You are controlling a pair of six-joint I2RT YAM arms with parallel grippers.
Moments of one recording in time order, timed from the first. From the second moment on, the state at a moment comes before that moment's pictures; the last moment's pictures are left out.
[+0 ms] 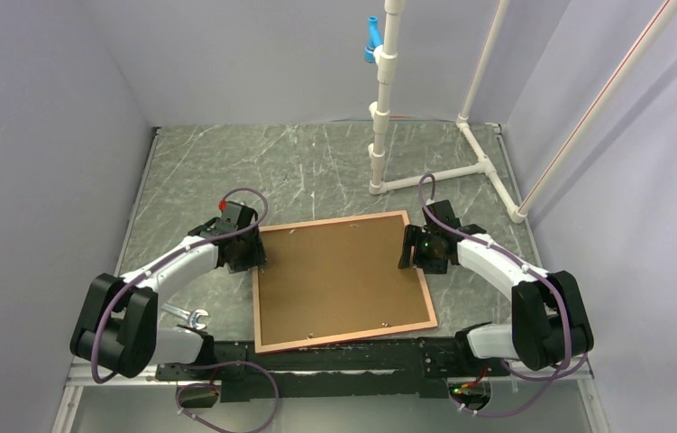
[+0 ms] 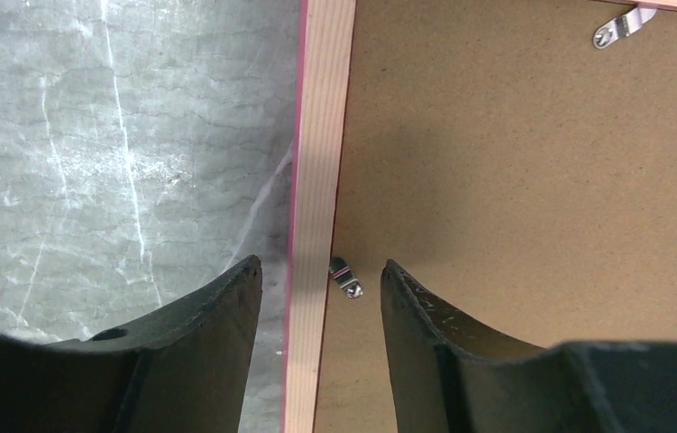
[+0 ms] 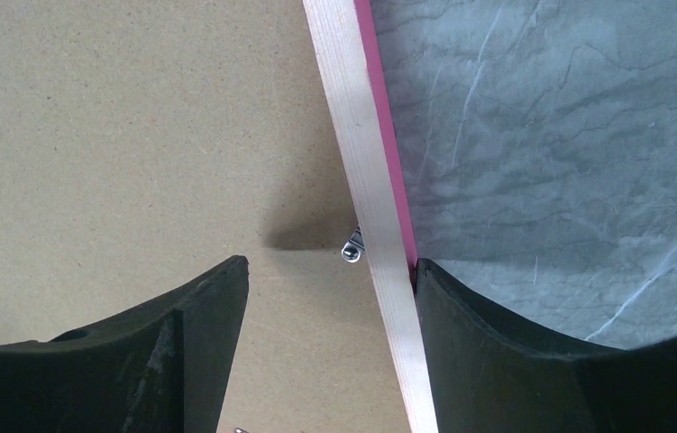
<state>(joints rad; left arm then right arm) -0.36 1.31 0.68 -0.47 -0.08 -0.63 0.30 1.32 0.67 -0.49 -0.09 0.47</state>
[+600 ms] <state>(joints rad) -0.39 1.36 0.69 -0.49 -0.10 -0.65 0.30 1.33 0.67 -0.49 -0.09 0.47</state>
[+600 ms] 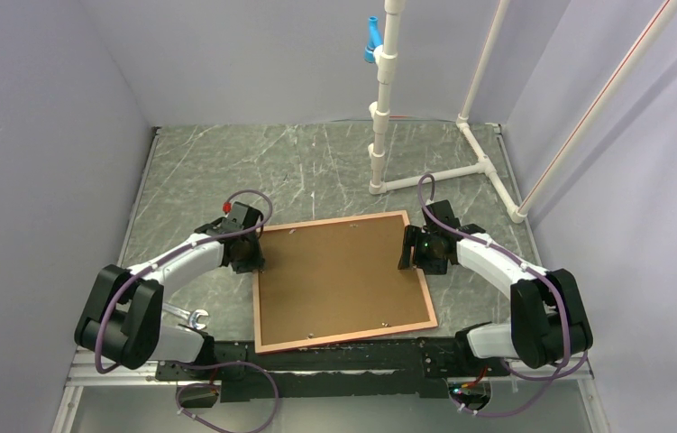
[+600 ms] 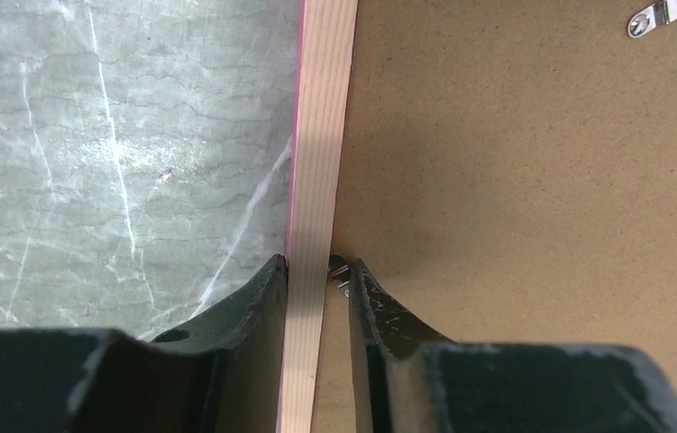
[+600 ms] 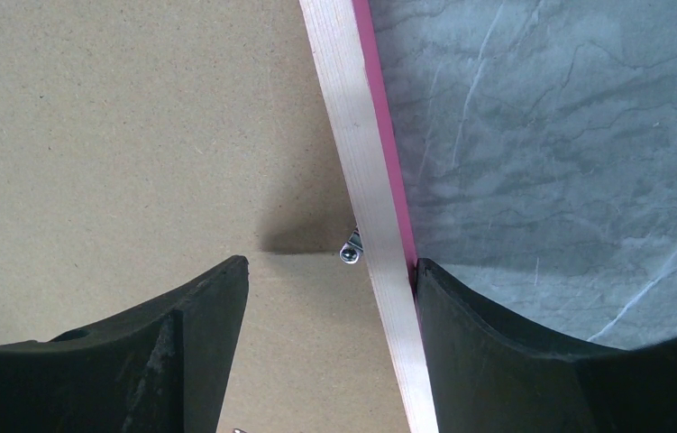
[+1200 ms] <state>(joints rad) -0.40 1.35 0.69 -0.49 -0.09 -0.65 0.30 1.35 0.72 -0.51 -0.11 0.43</state>
